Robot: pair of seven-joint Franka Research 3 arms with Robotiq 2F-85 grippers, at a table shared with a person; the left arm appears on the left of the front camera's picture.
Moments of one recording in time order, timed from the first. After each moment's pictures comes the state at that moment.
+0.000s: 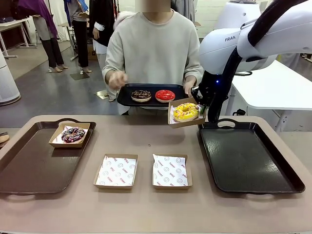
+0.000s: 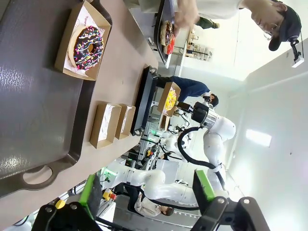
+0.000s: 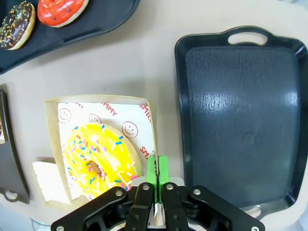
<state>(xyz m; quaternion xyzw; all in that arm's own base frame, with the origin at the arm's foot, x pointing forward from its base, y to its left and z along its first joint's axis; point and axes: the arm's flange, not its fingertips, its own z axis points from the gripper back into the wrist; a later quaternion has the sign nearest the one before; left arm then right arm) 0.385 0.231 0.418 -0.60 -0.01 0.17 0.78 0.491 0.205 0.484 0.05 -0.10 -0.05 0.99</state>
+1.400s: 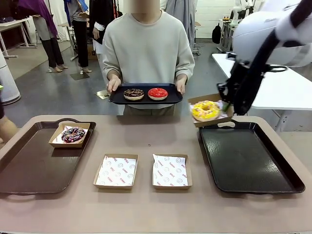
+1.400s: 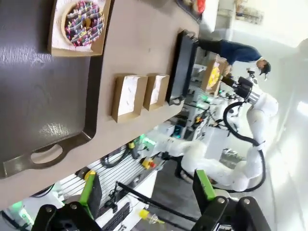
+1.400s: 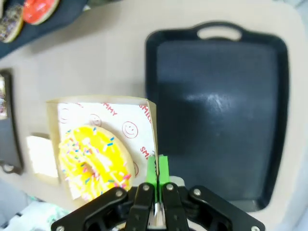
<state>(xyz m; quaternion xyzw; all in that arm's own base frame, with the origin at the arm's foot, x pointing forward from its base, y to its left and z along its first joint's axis) 0.431 0.155 0.497 -0.48 0.06 0.06 0.87 0.469 0.099 0.505 0.10 -0.10 -0.02 0.99</state>
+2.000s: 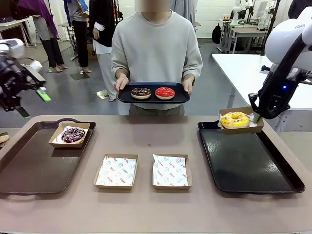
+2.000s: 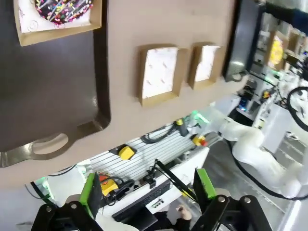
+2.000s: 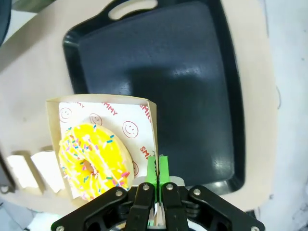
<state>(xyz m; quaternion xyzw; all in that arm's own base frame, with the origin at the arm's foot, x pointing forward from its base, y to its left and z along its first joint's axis) 0.468 -0.005 0.501 -0.29 0.16 -0.02 0.94 0.473 0.013 0.472 0.06 -0.03 -0.12 0.99</state>
